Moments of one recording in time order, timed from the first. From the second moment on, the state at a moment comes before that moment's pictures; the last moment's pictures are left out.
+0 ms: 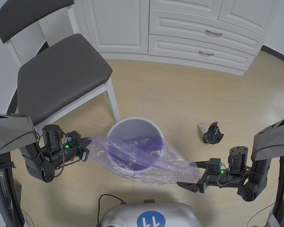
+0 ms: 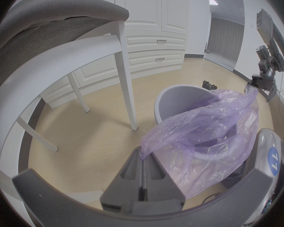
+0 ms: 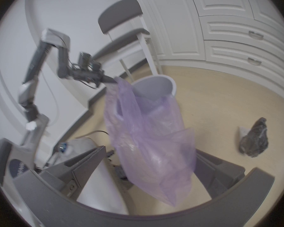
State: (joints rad) left arm -0.13 2.24 -0.61 -1.30 -0.29 0.43; right arm 0.37 2.26 -0.28 -1.55 0.52 -0.19
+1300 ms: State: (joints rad) left arm -0.14 2.27 -0.61 -1.47 -0.29 0.42; right arm 0.62 2.05 -0.77 -1.11 -0.21 -0.16
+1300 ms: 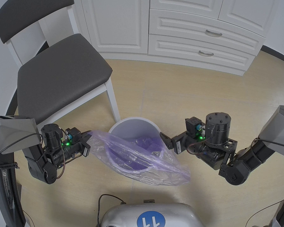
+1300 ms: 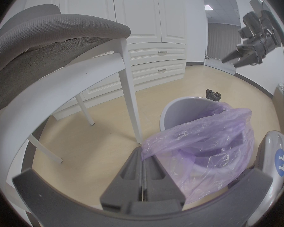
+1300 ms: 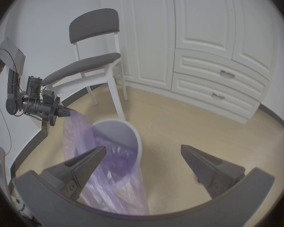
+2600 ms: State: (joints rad) left arm -0.23 1.94 -0.32 -1.53 -0.29 0.55; right arm 0.76 2.41 -0.79 -1.47 -0.28 -0.25
